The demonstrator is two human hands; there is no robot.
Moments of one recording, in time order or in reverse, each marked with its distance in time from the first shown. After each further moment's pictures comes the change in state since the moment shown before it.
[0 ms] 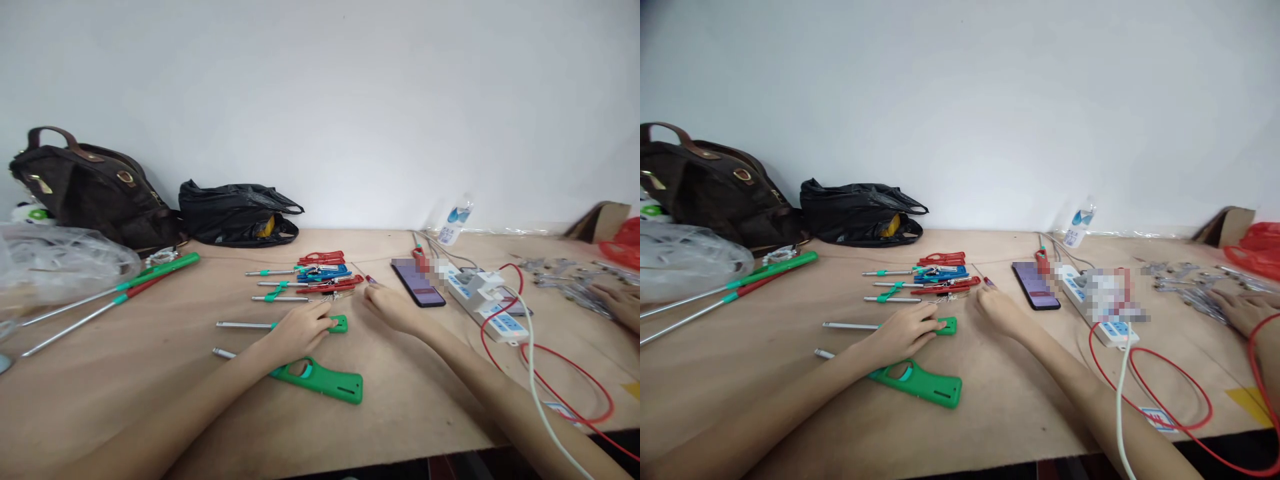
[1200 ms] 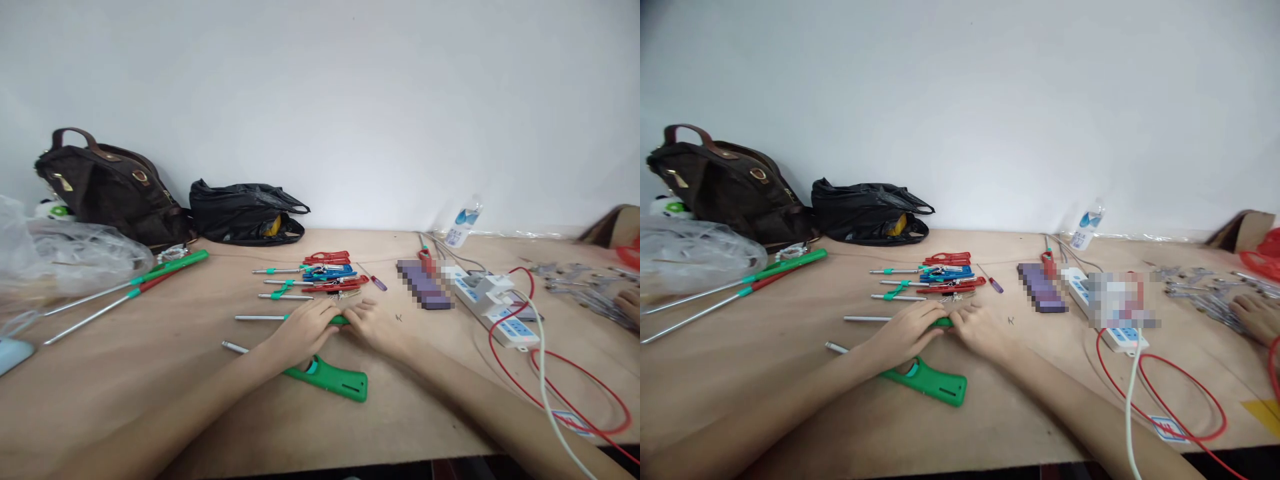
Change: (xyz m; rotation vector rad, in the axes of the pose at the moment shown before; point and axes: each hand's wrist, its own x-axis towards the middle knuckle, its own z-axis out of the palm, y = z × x) left_hand 0.001 0.015 -0.015 -0.150 0.058 -0.164; right_hand -0.001 -0.038 0.037 -0.189 0.279 -0.418
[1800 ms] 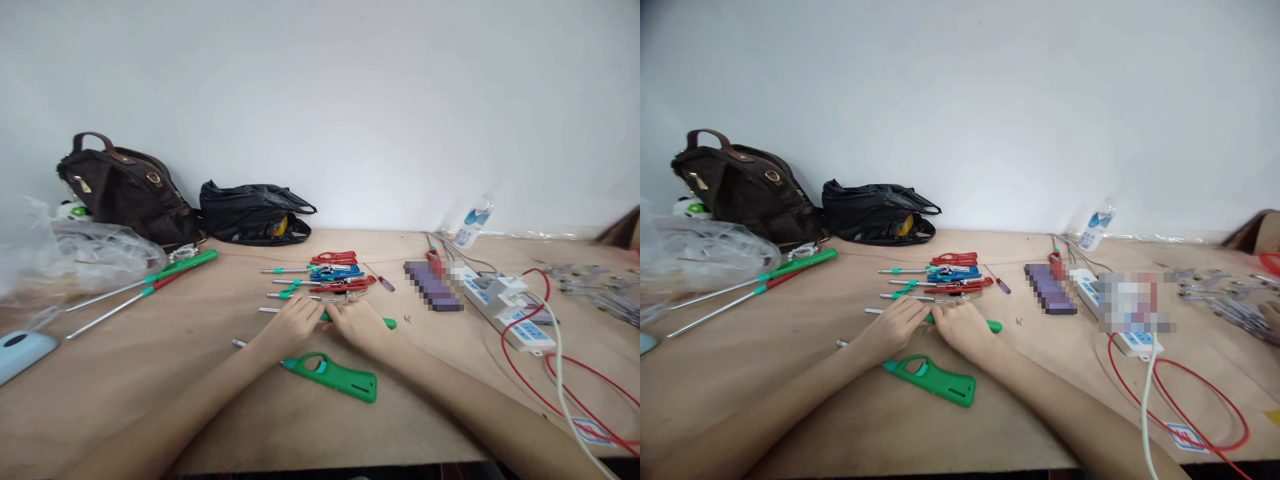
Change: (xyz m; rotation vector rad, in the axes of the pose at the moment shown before) left_hand -0.023 -0.027 -0.003 0.467 0.173 0.217; right_hand 0.043 -0.037 -0.018 -0.047 -0.175 0.075
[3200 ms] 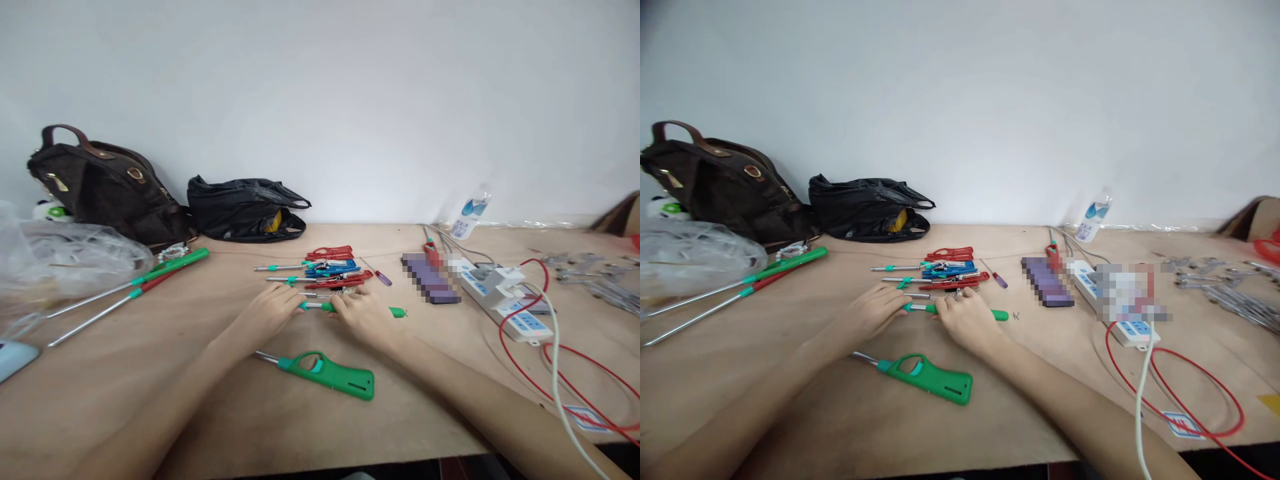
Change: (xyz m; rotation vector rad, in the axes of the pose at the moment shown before) left_hand -0.012 -0.038 -0.008 -0.097 -0.163 -0.075; right_hand -0.011 0.013 -0.004 -0.082 0.116 0.046
